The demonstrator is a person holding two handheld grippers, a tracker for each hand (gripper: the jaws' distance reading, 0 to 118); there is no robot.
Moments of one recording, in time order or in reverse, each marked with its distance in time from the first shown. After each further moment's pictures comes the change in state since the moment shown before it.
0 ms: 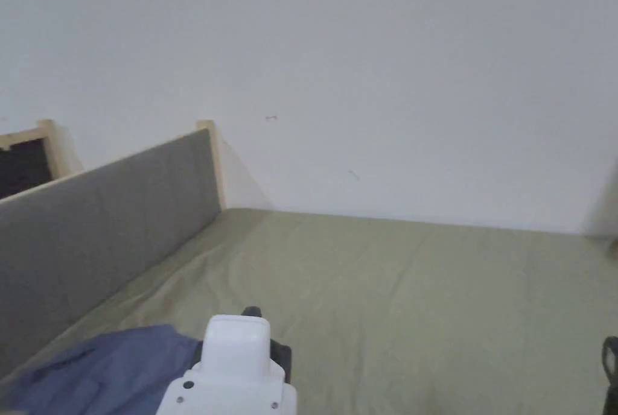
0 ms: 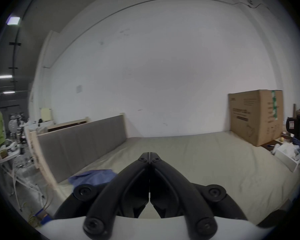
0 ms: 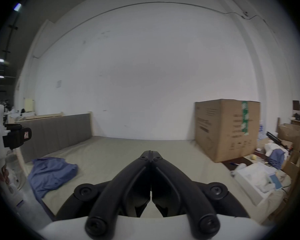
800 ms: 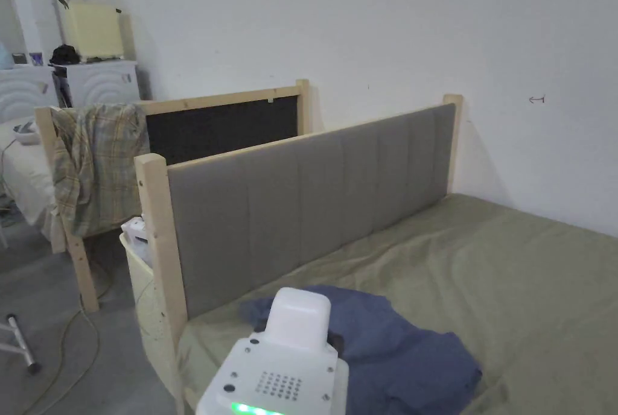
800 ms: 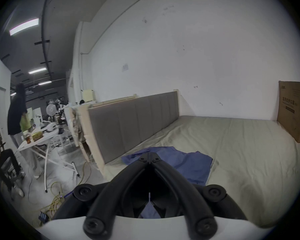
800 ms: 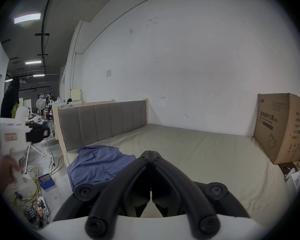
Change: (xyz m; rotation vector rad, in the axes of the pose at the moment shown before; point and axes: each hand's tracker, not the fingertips) left arm -0.168 -0.050 -0.073 -0.211 0.292 0.017; right arm -0.139 -0.026 -0.076 -0.132 0.401 0.024
